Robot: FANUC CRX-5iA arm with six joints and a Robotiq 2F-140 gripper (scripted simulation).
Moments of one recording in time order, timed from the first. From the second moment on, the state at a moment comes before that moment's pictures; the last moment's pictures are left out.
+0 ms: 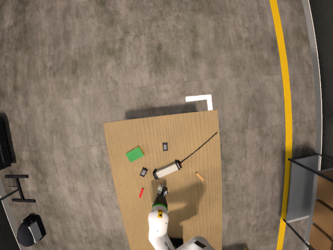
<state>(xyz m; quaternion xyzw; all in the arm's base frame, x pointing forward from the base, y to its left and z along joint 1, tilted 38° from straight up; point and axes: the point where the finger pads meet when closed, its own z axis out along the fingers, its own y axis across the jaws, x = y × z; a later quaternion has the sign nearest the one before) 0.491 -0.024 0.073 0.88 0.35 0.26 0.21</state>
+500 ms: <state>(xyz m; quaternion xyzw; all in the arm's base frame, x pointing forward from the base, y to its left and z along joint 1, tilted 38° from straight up) 0.491 -0.023 0.073 0.88 0.35 0.26 0.21</state>
